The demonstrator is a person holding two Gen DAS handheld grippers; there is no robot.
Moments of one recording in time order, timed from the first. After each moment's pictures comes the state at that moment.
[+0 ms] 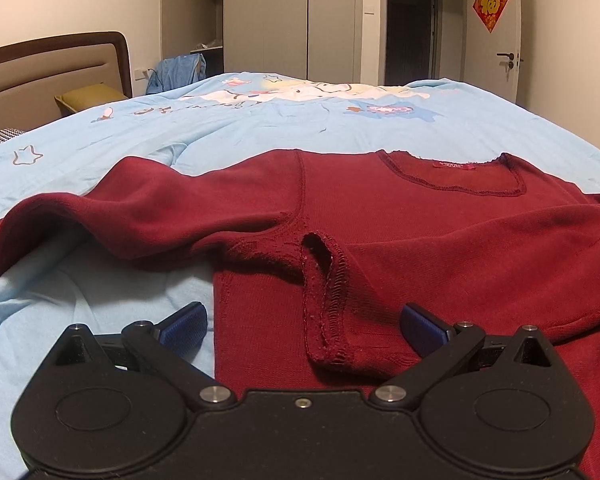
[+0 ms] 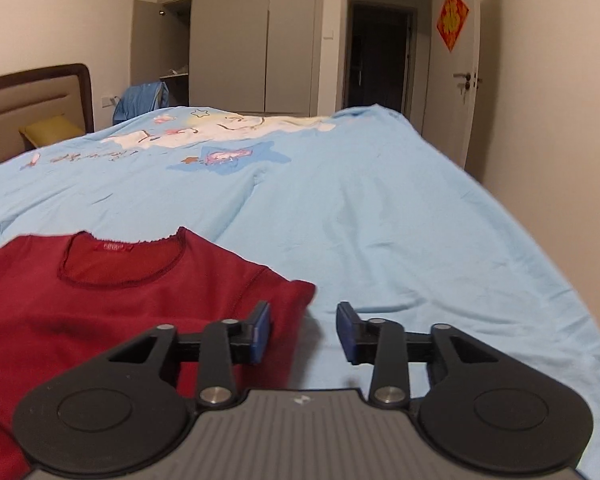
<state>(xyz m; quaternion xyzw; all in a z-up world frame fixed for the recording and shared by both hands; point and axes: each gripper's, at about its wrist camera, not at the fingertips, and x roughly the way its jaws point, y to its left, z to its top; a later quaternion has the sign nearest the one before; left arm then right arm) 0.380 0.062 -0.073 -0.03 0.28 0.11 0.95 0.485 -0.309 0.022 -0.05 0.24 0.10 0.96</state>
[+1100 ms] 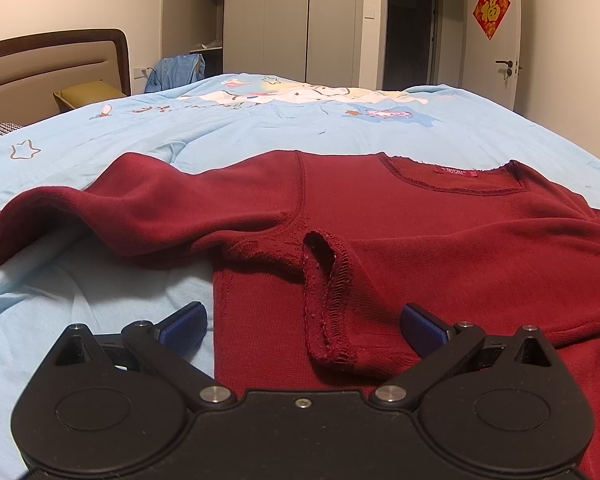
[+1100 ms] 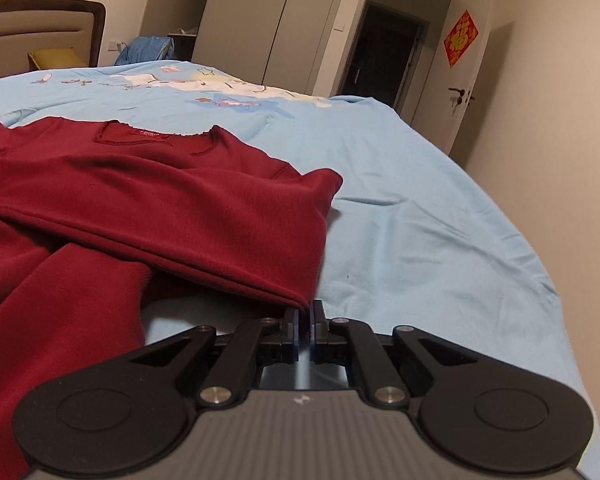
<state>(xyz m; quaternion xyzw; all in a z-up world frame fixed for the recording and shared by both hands) 0.379 0.064 -0.075 -0.04 0.28 0.10 0.95 0.392 -0.281 -0.040 -0.14 0.26 0.07 0.95</state>
